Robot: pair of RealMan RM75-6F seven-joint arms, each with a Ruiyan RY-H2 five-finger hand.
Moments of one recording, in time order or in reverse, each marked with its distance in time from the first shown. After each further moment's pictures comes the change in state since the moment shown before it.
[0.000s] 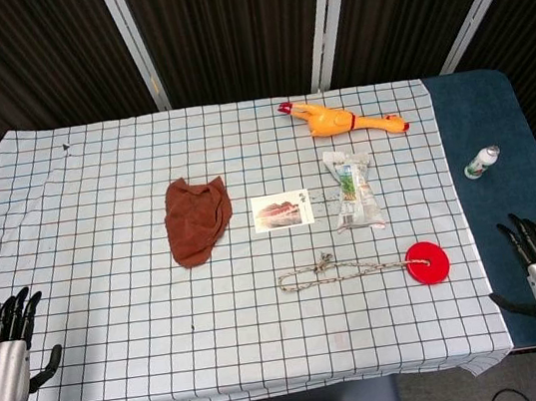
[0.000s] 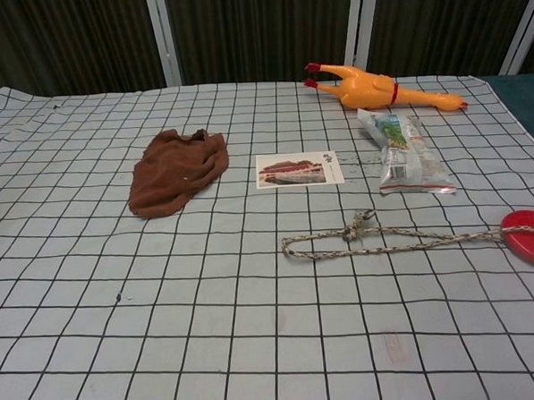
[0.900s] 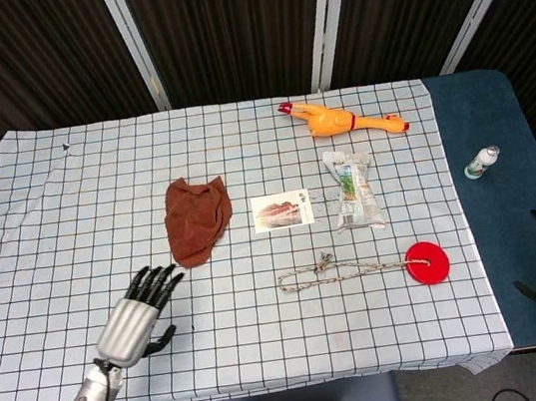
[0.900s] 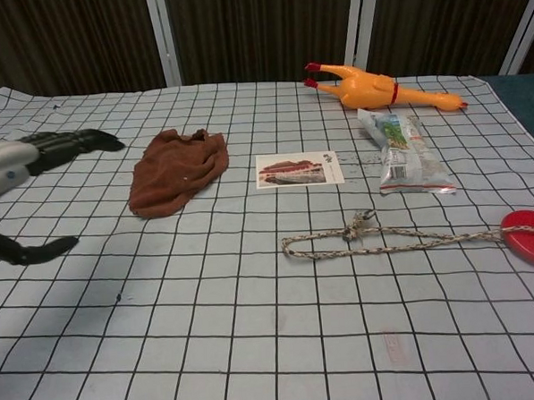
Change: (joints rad) left arm -0.314 -0.172 -0.024 -0.032 0.097 -0.409 0.084; right arm -0.018 0.064 0.036 -0.024 0.070 0.019 0.036
